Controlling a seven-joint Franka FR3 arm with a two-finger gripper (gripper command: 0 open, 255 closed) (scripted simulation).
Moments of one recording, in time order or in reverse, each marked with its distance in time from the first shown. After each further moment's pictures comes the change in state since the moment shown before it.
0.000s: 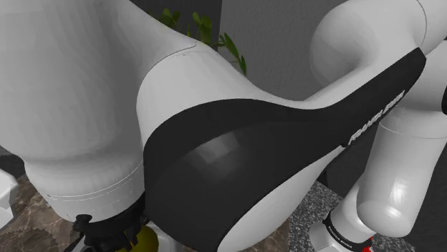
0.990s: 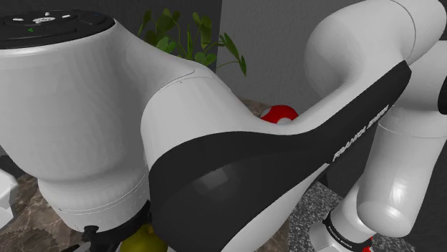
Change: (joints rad) arm 0.000 0.010 -0.007 -0.044 -0.013 0.048 0.010
